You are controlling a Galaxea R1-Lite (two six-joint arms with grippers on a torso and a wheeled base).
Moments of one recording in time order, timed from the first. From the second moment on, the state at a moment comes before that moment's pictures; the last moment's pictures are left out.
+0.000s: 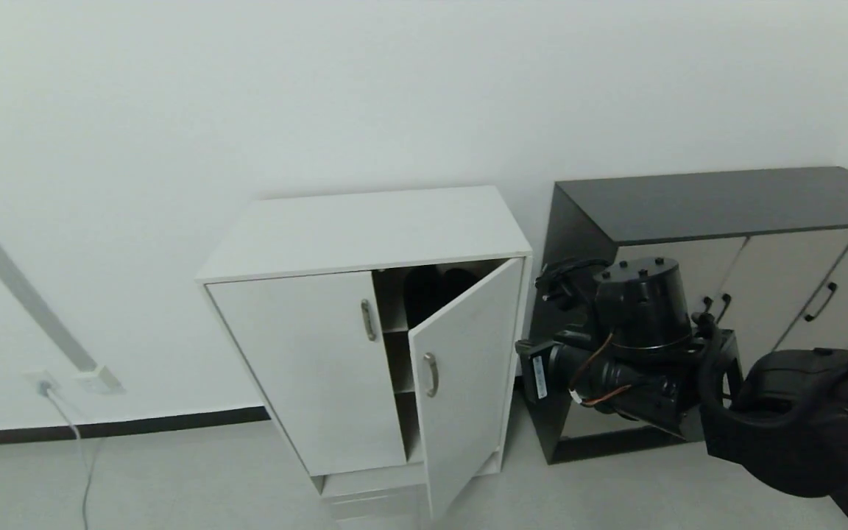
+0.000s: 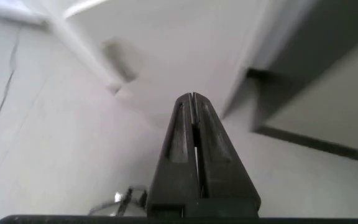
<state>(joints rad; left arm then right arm) 0.00 0.00 0.00 0.01 -0.01 -0.01 0.76 1.81 -0.94 -0.49 -0.19 0.12</state>
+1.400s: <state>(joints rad) 0.00 0.00 0.00 0.01 -0.01 0.00 0.74 2.05 -0.72 -0.96 -0.11 0.05</state>
